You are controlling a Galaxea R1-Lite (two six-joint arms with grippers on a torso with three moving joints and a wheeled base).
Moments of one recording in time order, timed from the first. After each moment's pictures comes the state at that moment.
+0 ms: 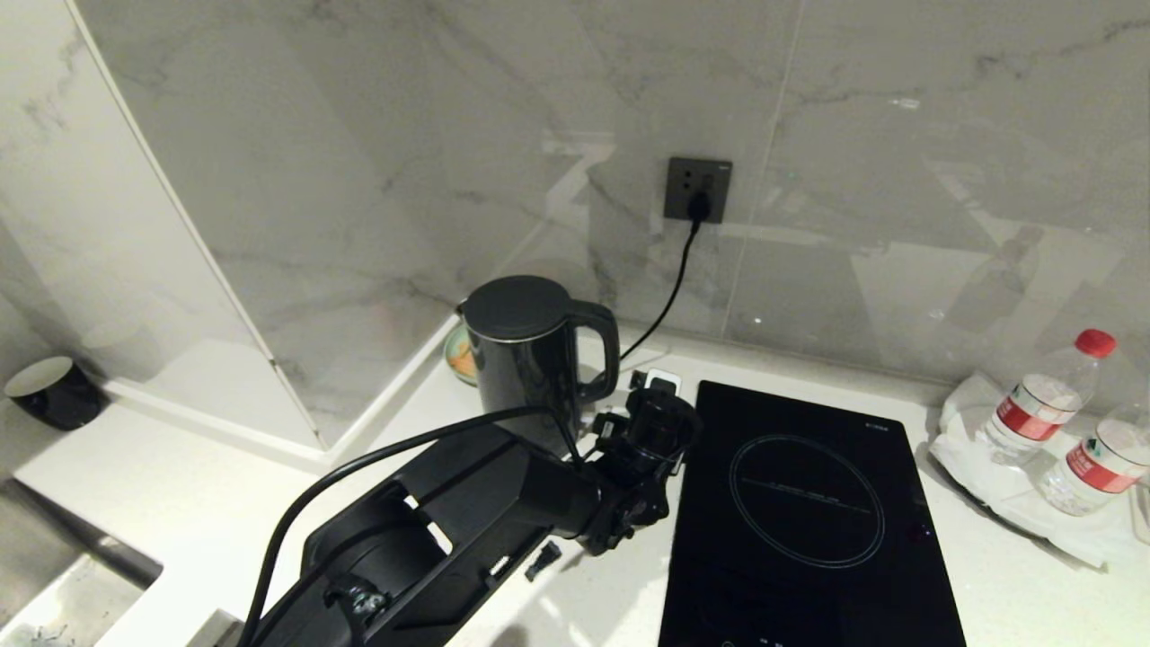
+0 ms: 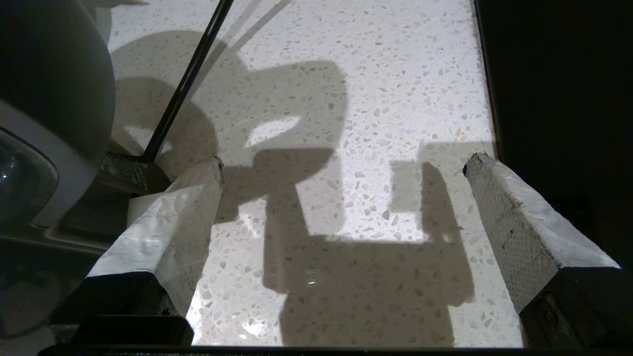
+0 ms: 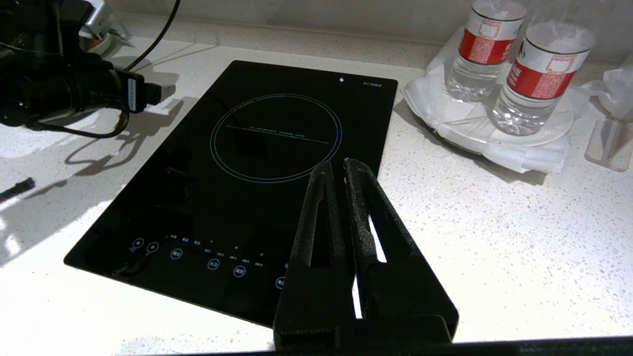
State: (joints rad) left arm -0.81 2.67 -1.79 -0.52 0.56 -0.01; right arm 0.00 0.00 0.00 0.00 0.00 0.00
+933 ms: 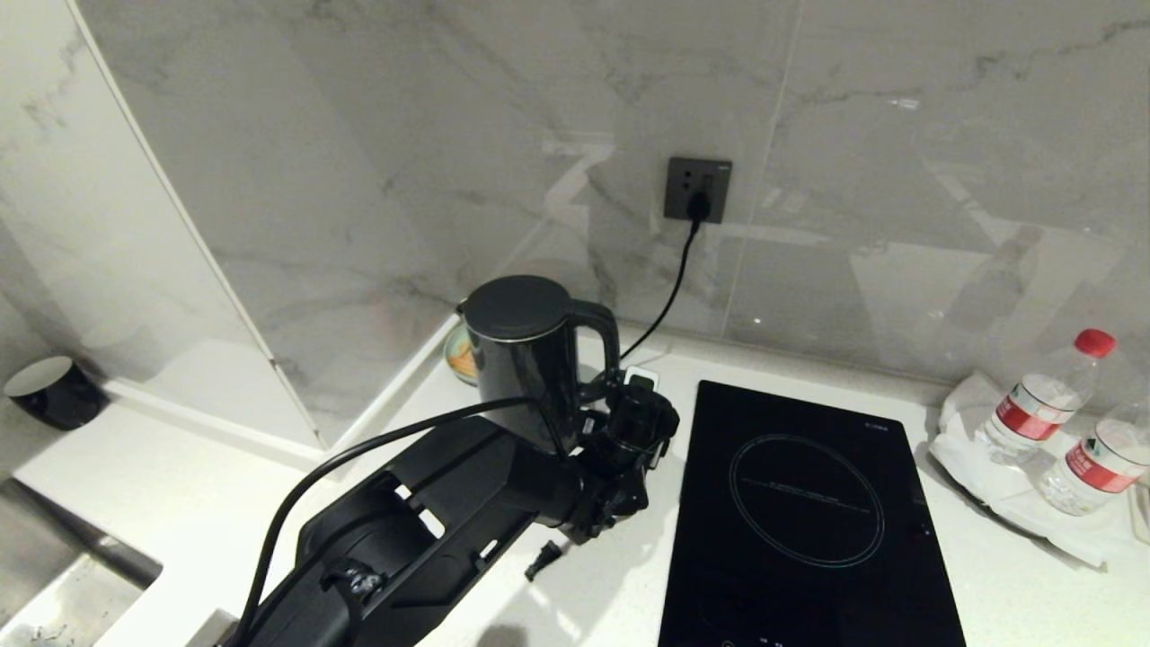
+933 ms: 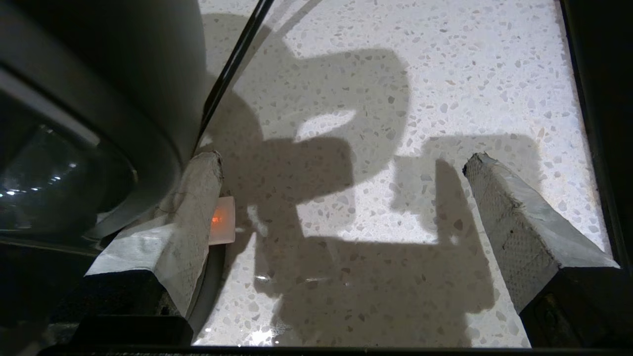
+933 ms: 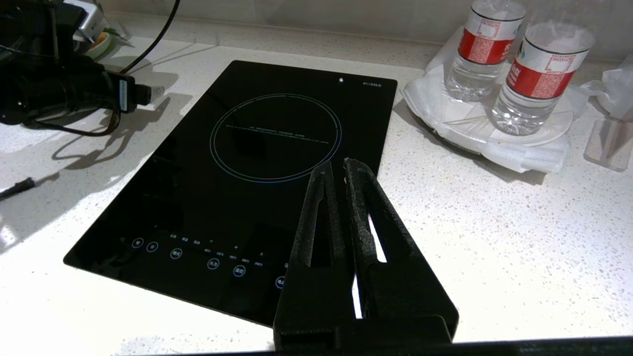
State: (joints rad) left arm -0.76 2.68 -1.79 -0.52 0.56 -0.01; right arm 0.00 0.00 0.00 0.00 0.00 0.00
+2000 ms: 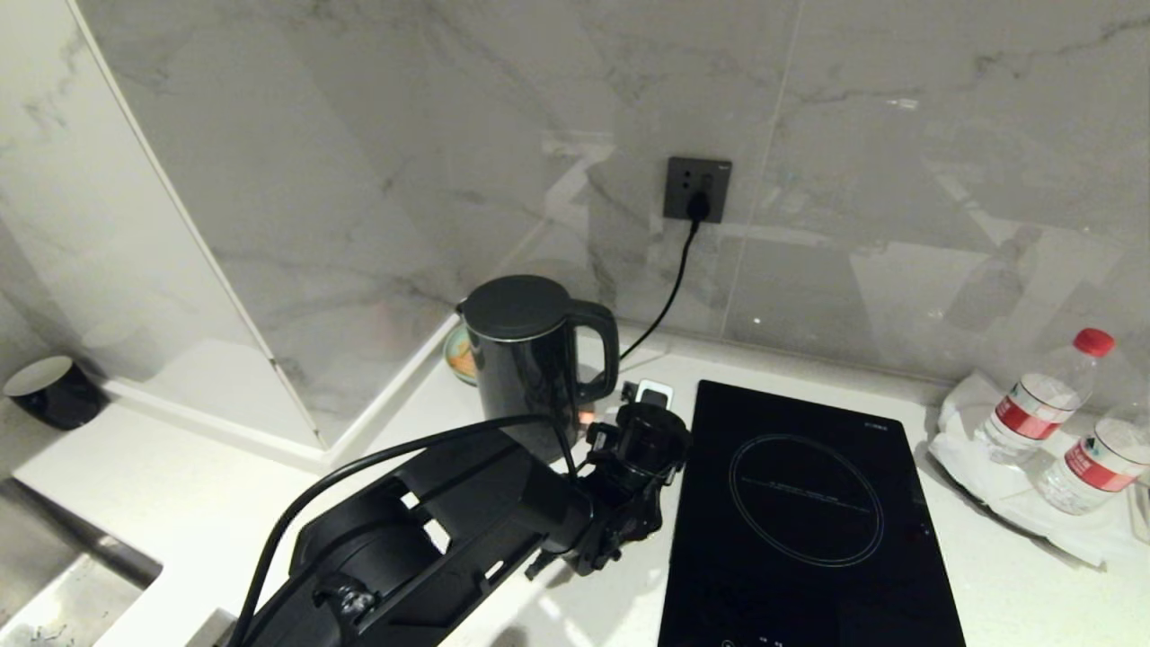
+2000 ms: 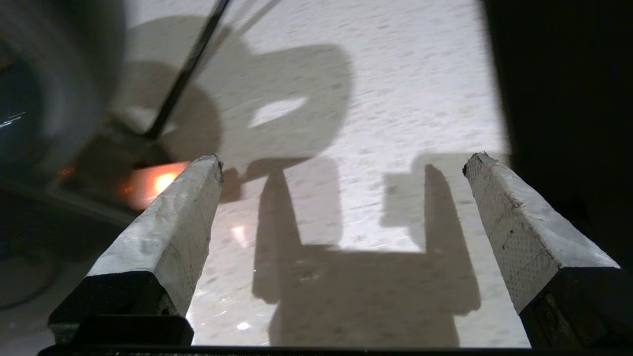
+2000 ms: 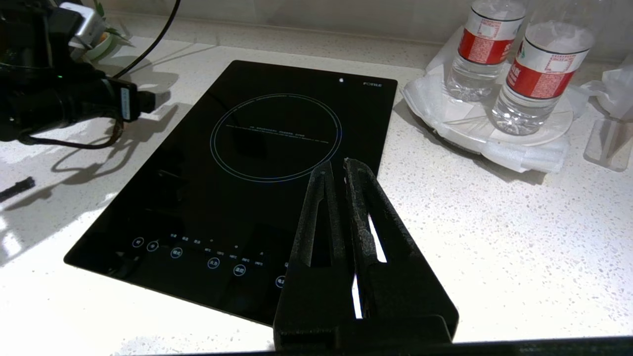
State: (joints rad) left arm -0.81 2.64 -1.65 -0.66 0.56 -0.03; right arm 0.00 0.00 0.00 0.00 0.00 0.00
